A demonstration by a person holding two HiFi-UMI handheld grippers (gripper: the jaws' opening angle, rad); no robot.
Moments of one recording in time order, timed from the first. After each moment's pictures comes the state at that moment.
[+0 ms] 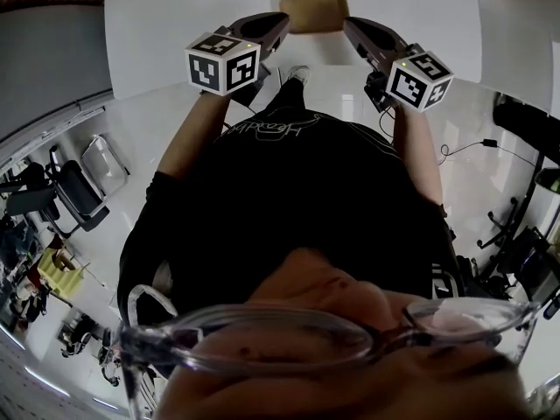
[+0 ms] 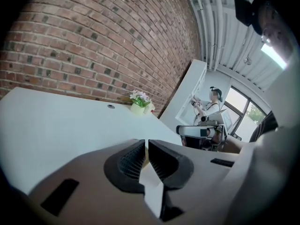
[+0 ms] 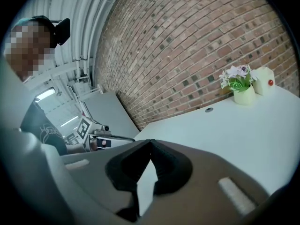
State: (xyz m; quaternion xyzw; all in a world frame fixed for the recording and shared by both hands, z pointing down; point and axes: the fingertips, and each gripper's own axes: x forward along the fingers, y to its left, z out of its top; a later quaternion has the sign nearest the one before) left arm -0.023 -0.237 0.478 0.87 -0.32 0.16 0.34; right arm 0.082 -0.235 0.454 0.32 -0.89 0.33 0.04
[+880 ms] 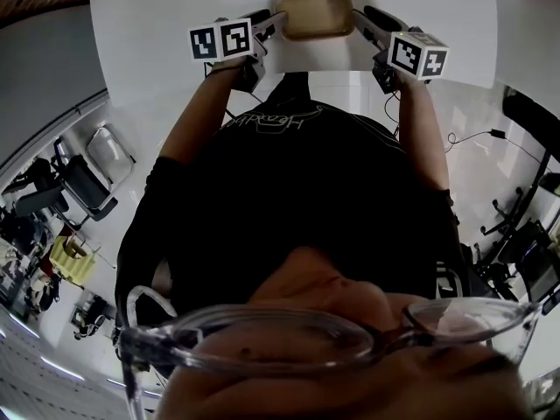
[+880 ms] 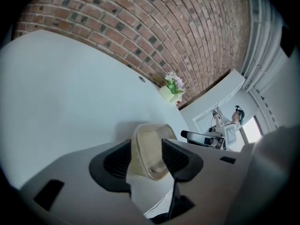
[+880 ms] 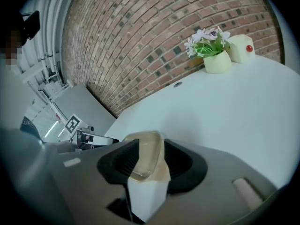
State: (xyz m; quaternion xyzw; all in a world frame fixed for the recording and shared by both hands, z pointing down) left arm -0.044 -0.255 0.570 0.76 -0.36 0.18 0.51; right arm 0.125 -0.268 0.551 0.38 -0.81 0.43 0.11
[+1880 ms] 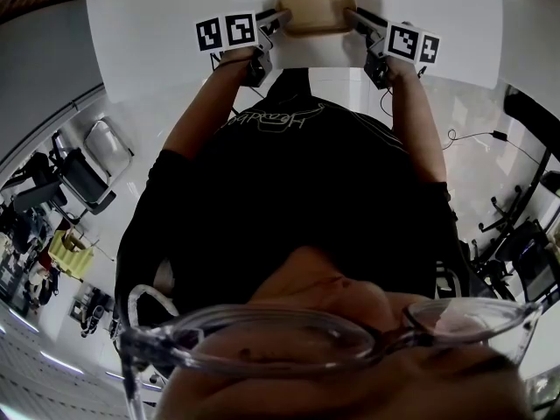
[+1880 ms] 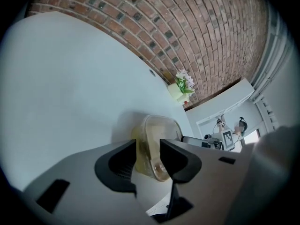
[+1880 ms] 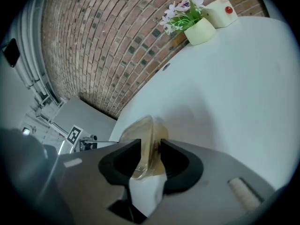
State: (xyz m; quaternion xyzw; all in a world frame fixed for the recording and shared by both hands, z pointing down) left arm -0.033 -0.251 0.590 0.71 -0.36 0.17 0.58; right arm 0.114 -0.263 0.583 0.35 -0.76 0.54 0.09
